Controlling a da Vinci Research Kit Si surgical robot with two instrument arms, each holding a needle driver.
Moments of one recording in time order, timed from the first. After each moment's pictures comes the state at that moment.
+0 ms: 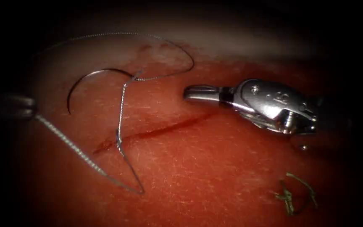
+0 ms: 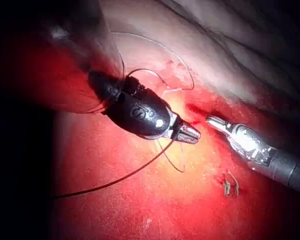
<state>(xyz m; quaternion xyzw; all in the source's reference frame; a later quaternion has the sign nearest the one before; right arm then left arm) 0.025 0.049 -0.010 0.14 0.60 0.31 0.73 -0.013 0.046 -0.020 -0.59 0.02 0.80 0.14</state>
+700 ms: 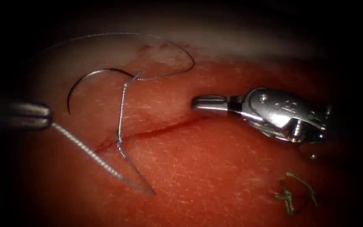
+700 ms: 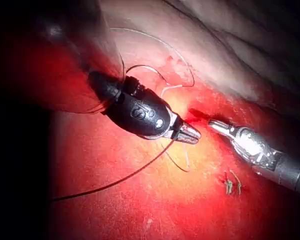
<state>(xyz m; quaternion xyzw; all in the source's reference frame) 0.024 0.048 -0.010 0.16 0.60 0.30 0.73 -0.014 0.045 -0.019 -0.59 0.02 0.80 0.13</state>
